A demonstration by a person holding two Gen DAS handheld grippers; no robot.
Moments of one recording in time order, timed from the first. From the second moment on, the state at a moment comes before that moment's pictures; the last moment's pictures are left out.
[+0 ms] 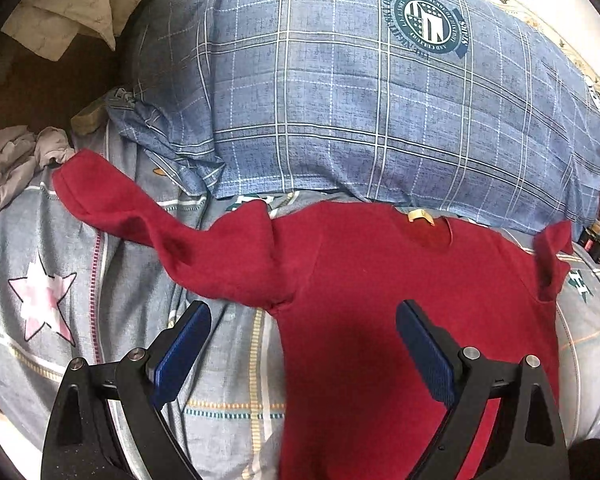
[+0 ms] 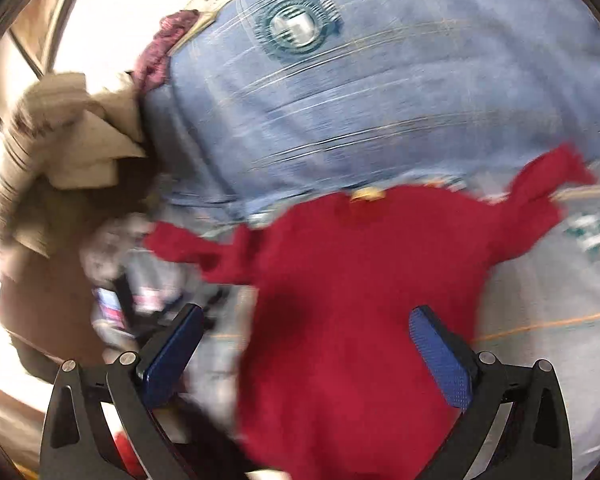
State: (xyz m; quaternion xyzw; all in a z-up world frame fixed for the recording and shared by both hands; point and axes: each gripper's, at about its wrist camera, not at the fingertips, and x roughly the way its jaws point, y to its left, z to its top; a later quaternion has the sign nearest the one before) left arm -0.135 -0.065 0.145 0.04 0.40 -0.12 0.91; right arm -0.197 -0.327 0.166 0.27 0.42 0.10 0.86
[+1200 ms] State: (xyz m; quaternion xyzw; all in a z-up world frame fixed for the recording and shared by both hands) left arm -0.071 -0.051 0.072 0.01 0.41 -0.07 0.91; right arm -0.088 -0.269 0.034 0.10 0.43 -0.07 0.90
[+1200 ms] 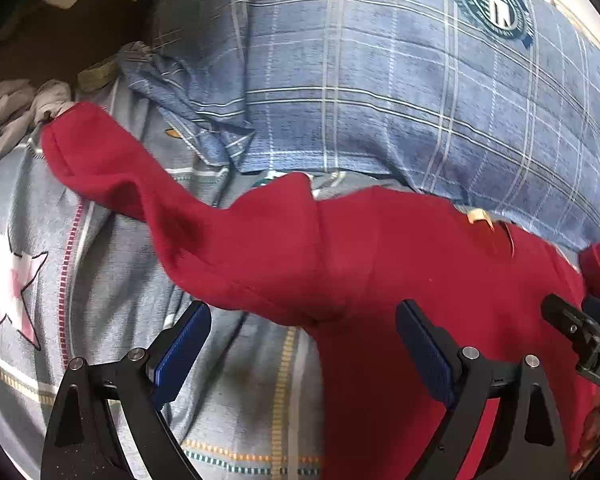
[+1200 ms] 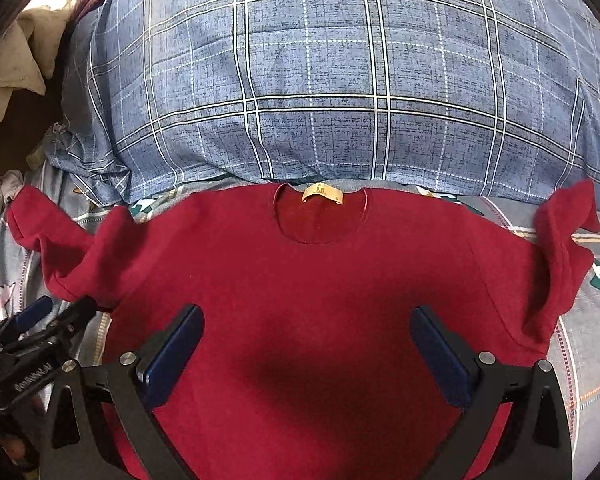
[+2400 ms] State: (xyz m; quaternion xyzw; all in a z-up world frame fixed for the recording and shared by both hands) left arm -0.065 -0.043 0.069 -0.02 0.41 -0.05 0.91; right arm -0.087 -0.252 0.008 0.02 0.46 -0.10 0.88
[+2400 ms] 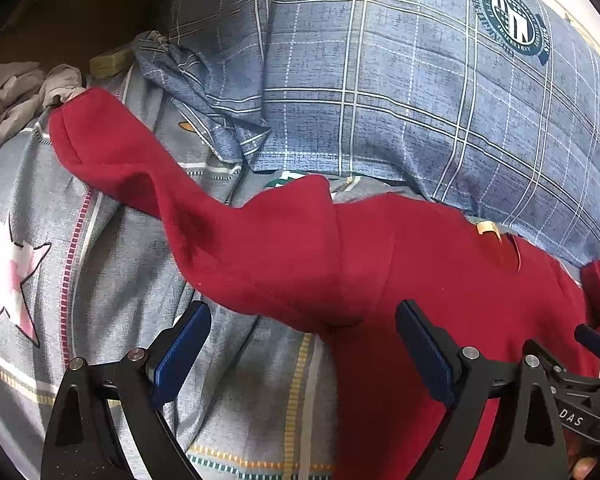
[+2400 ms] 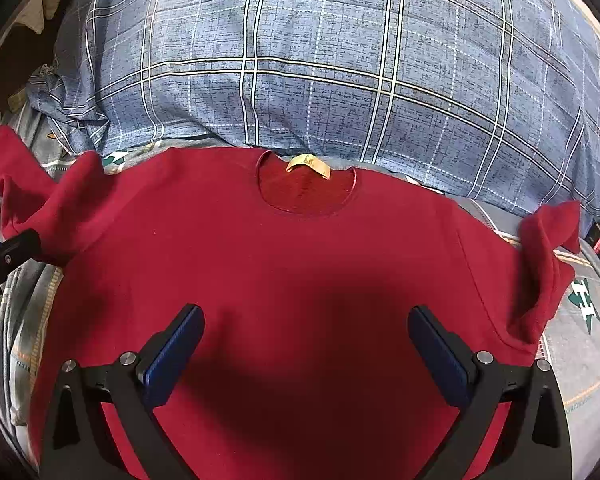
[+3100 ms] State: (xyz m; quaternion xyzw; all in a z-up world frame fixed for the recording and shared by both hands) left arm -0.060 -0.016 0.083 -0.06 0.40 -0.03 0.91; right arm -0.081 -0.250 0.007 0.02 0.46 -0.09 0.88
